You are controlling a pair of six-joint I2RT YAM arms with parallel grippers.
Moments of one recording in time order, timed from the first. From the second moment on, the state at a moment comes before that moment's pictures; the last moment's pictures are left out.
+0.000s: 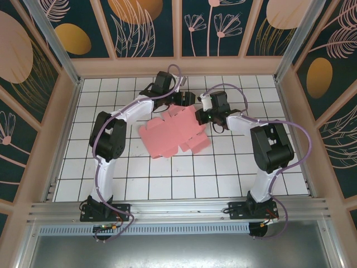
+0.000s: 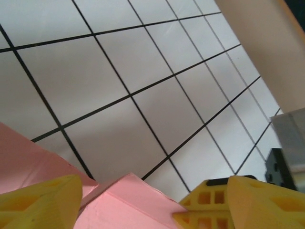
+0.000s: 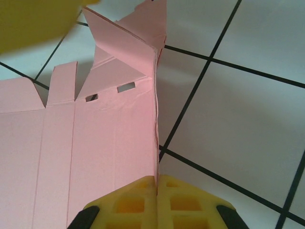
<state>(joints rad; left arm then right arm) -0.50 2.17 1.75 -0.23 0.47 -0.36 0.40 1.82 1.11 -0.04 -0.31 0.05</state>
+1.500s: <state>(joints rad) -0.53 2.22 1.73 -0.31 0.42 -0.58 0.46 1.85 1.14 -0.07 -0.23 0.03</state>
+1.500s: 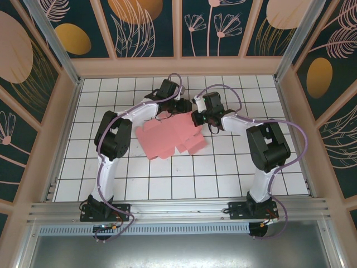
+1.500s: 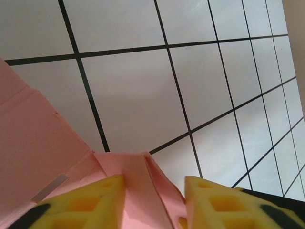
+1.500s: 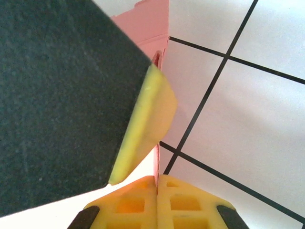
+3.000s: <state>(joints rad) -0.54 2.23 1.69 -0.26 0.38 -0.60 0.40 1.83 0.97 0.13 -0.35 0.21</state>
